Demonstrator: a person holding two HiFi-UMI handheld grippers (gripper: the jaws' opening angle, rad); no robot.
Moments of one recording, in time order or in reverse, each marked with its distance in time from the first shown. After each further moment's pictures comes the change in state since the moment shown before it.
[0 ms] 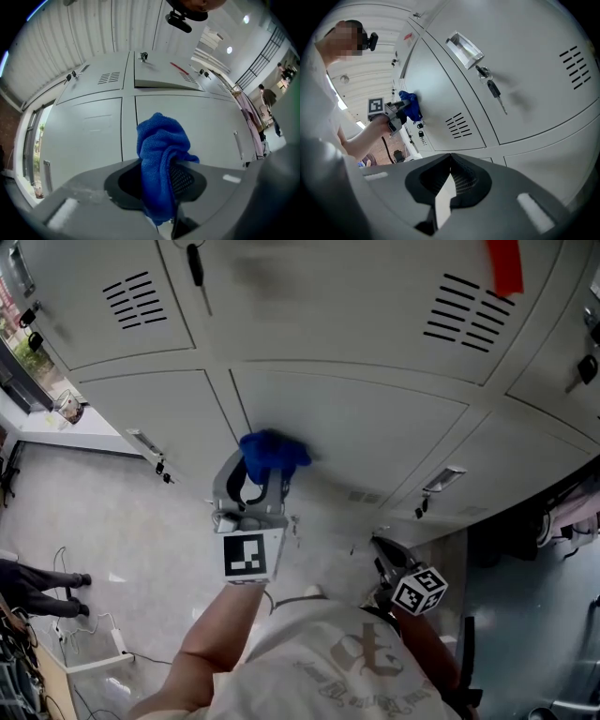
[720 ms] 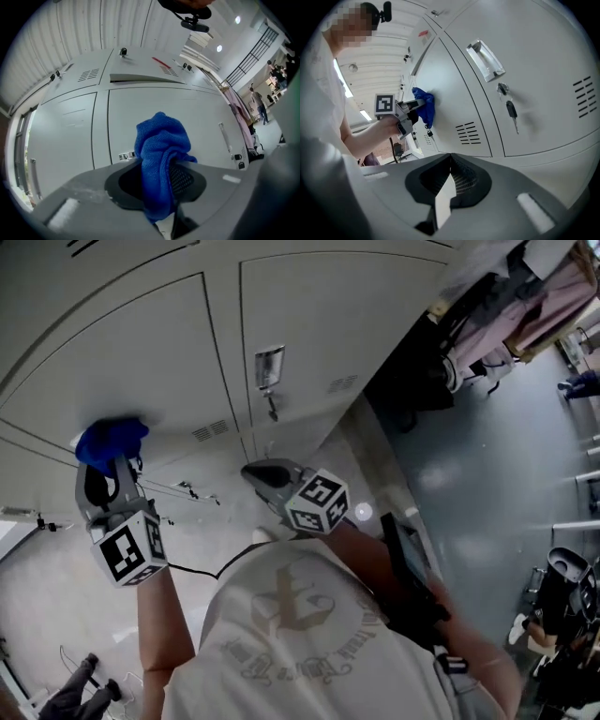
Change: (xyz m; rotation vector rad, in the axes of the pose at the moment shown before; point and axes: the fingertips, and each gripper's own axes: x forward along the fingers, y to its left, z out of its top) left arm 0.005 -0.041 -0.032 0.117 0.063 -0.119; right arm 0.003 0.021 0.009 -0.142 0.008 0.014
